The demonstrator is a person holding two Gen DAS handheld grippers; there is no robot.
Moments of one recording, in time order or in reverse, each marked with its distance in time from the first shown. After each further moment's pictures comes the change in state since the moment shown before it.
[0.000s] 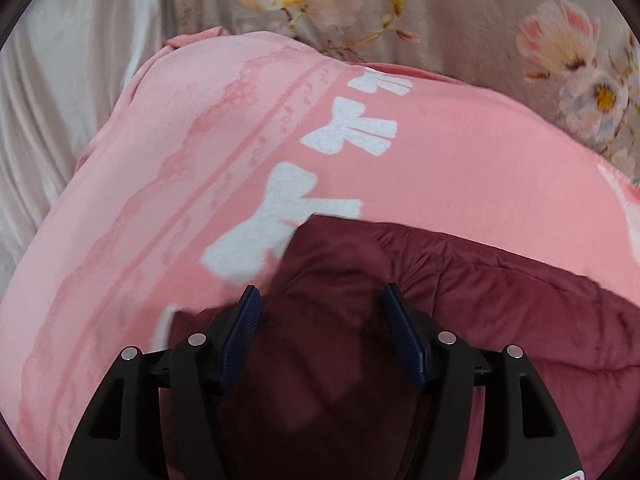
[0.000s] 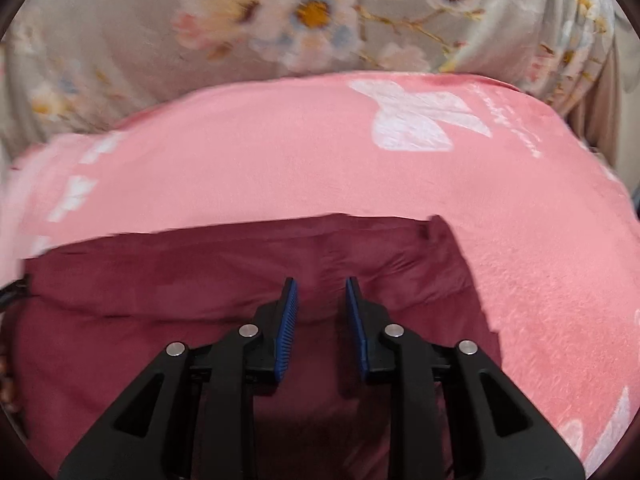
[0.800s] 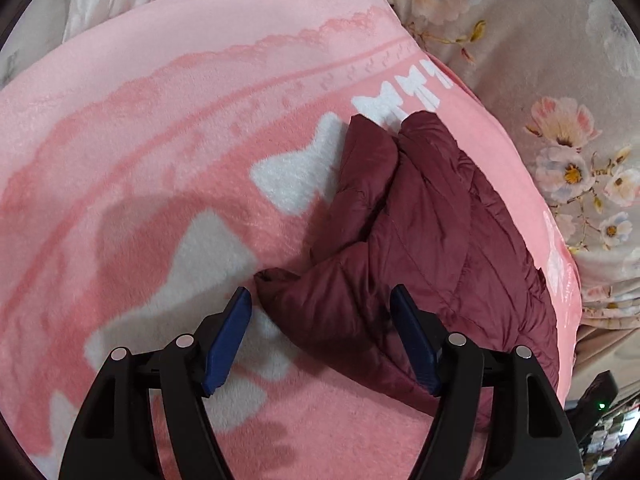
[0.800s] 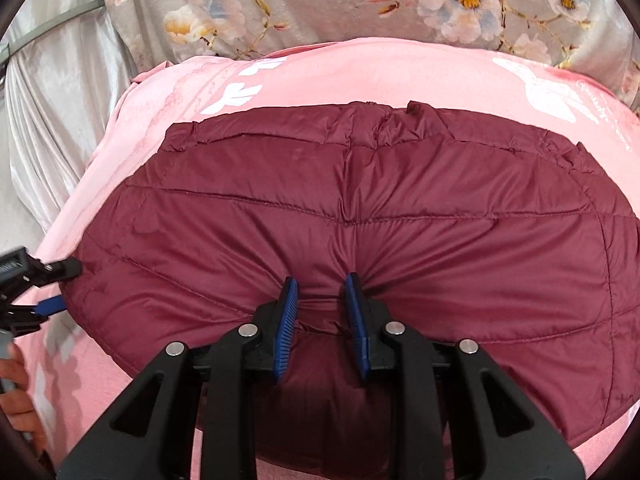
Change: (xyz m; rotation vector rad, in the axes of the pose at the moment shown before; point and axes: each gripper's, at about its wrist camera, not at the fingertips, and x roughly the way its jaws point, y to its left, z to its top) left arm -0.083 0.123 -0.112 -0.387 0.182 -0.250; right arm -0.028 0.115 -0.102 -0.175 0.110 0.210
